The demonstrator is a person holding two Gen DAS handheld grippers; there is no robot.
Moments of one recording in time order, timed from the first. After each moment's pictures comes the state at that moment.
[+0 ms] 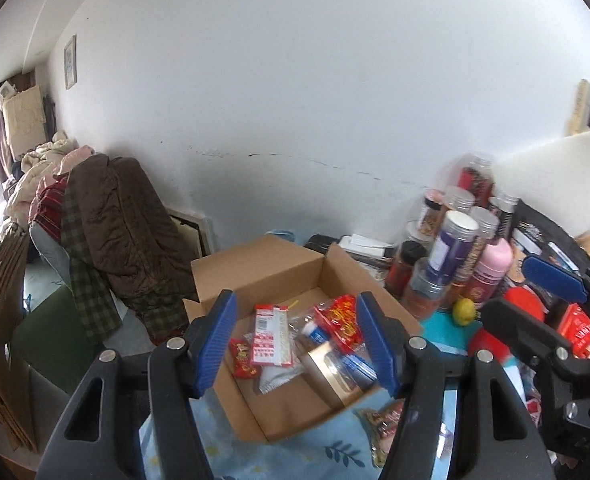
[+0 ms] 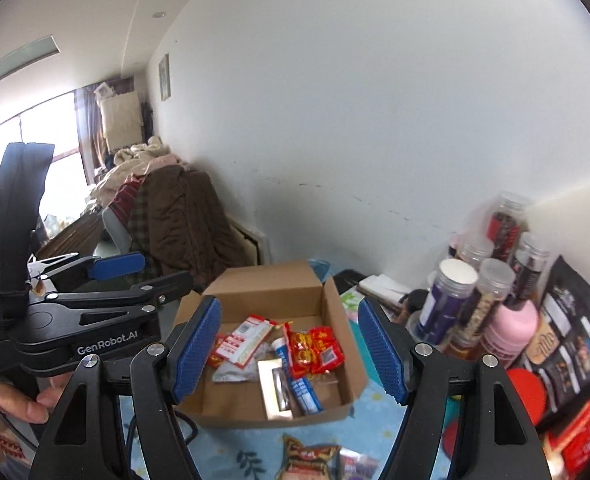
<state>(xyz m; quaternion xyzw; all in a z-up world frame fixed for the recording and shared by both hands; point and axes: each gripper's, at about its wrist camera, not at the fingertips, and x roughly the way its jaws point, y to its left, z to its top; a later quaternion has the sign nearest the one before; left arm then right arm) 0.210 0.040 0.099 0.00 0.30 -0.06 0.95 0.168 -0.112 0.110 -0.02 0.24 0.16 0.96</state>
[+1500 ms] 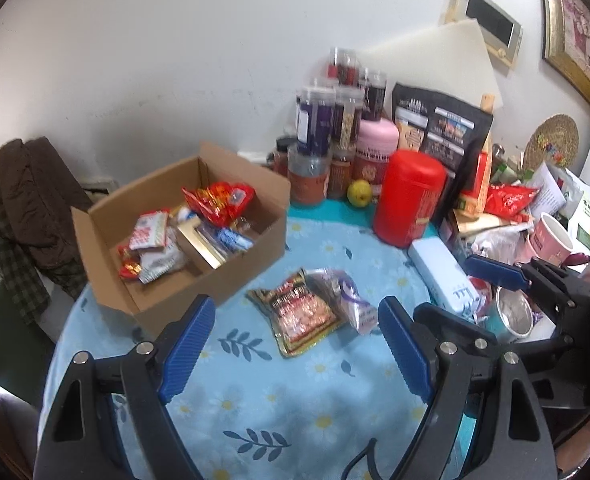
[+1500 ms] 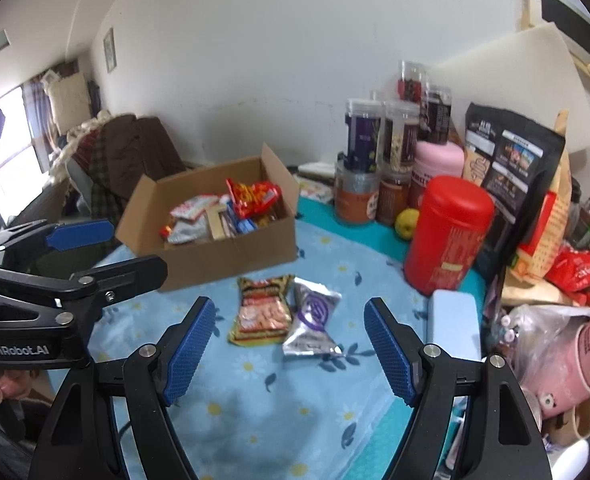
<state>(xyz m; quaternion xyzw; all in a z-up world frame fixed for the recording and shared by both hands) 0.100 -0.033 -0.012 0.05 0.36 -0.22 0.91 0.042 -0.172 -0.016 0.01 0.33 0.06 0.94</state>
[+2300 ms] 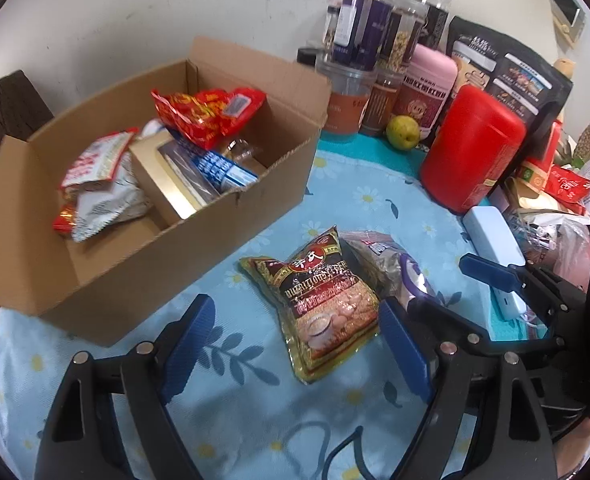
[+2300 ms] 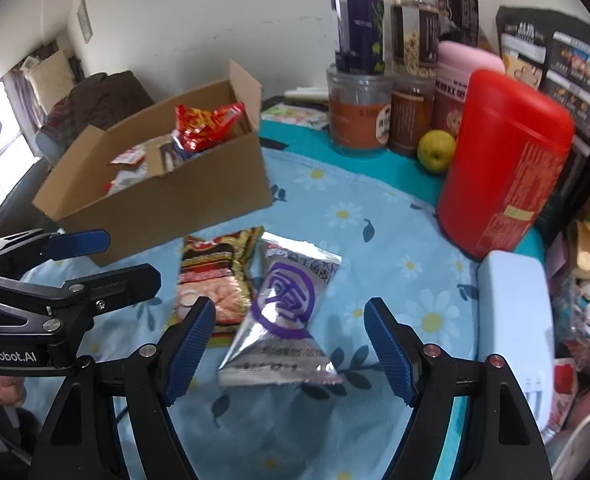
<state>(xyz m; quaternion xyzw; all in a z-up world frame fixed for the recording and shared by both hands) 0.196 -0.053 -0.113 0.03 0.46 -0.21 0.86 0.137 -0.196 -0.118 0.05 0.42 0.07 0.90</state>
